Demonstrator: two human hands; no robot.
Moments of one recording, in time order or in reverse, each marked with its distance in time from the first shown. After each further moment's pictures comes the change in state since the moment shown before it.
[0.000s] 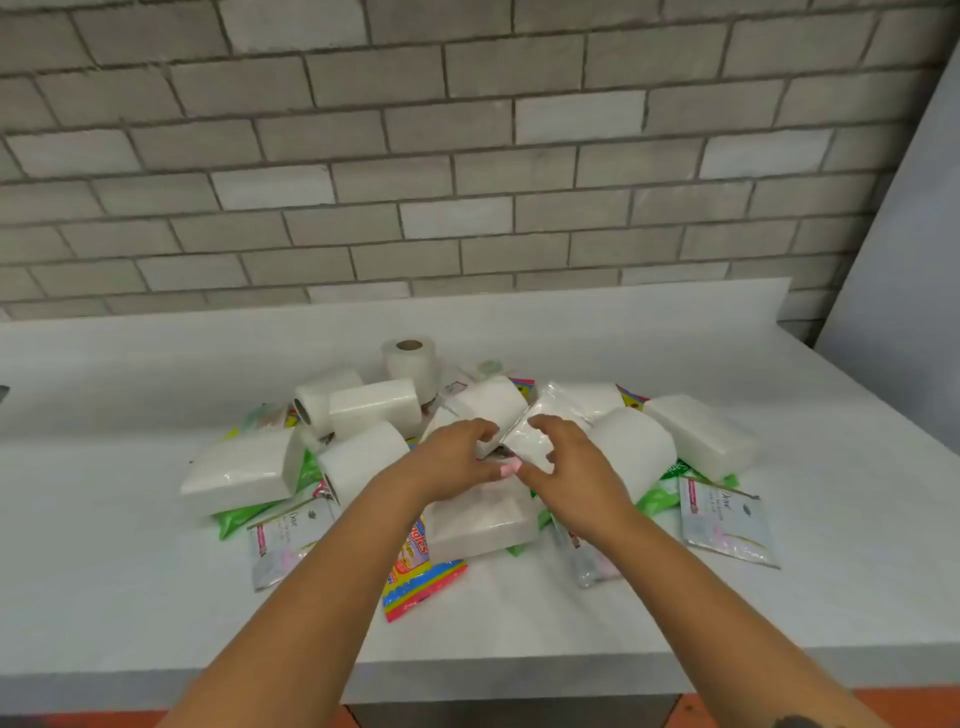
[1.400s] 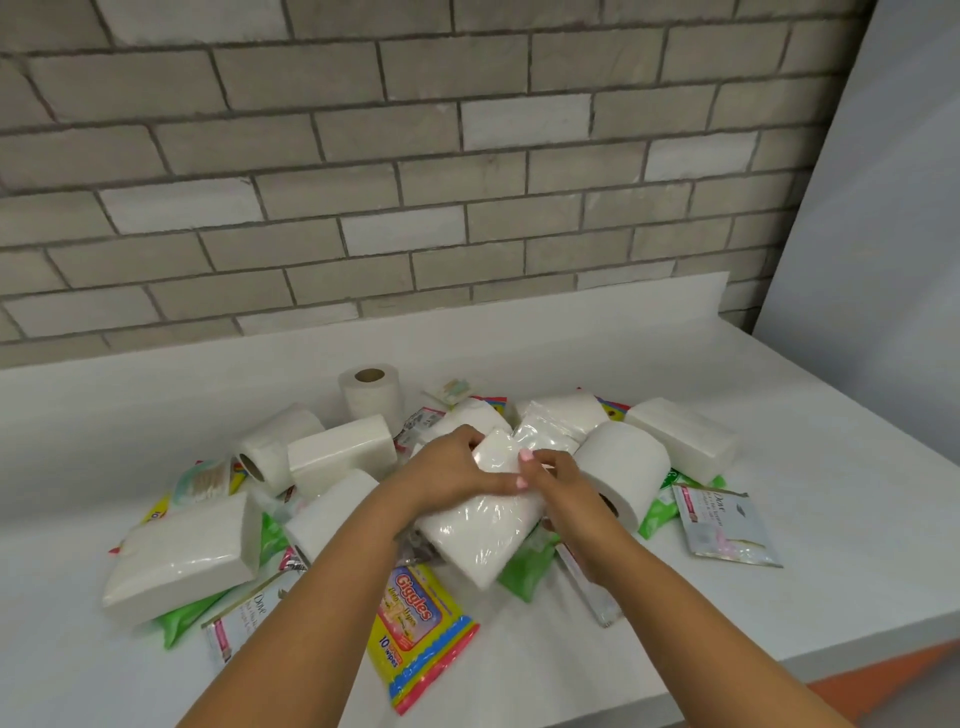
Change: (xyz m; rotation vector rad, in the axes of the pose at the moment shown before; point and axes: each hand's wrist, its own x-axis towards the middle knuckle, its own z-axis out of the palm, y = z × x) left_hand 0.039 -0.009 -0.023 -0.205 -0.099 0.042; right_hand 0.022 -0.010 0.027 0.657 0.045 0.492
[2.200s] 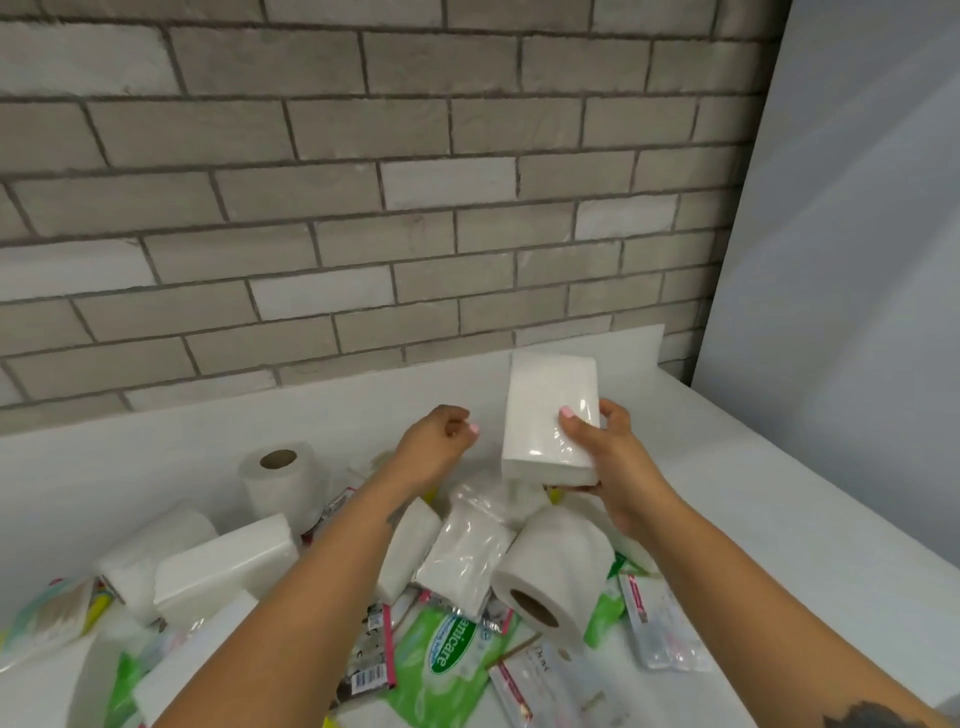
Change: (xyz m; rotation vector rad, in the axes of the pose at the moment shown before) left_hand 0.124 0.062 -0.002 -0.230 0.163 0.098; right_hand 0.073 -0.071 -0.119 0.326 0.171 -0.169
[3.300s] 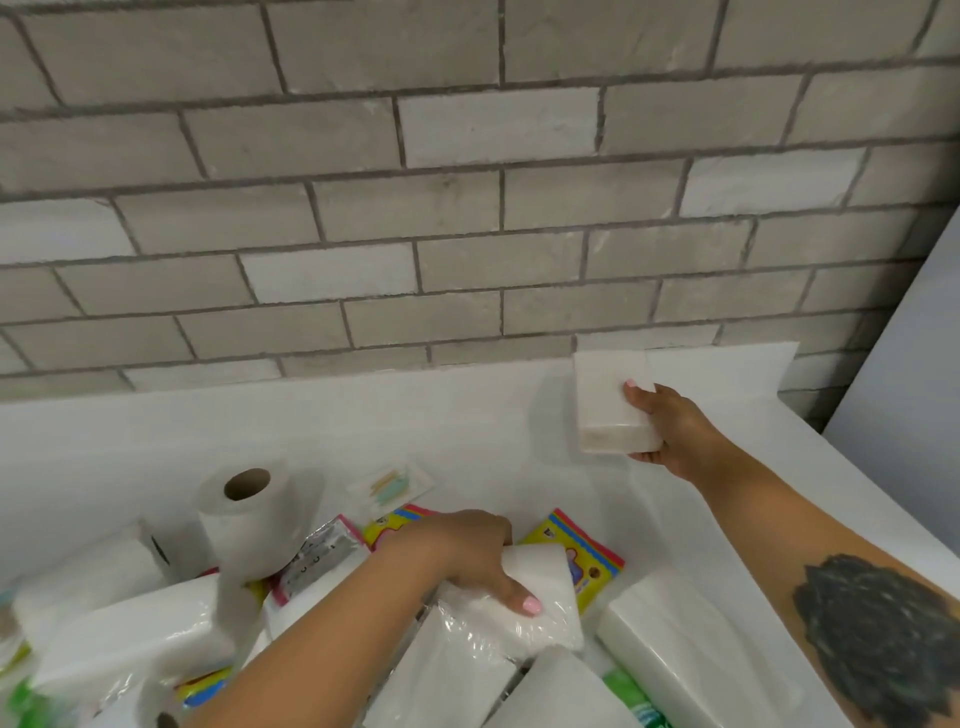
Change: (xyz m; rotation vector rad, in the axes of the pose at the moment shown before) left_hand 0.083 -0.023 0.050 0.633 -0.619 -0.266; right_hand 0.252 0.013 -0.043 -0.179 -0.089 0.205
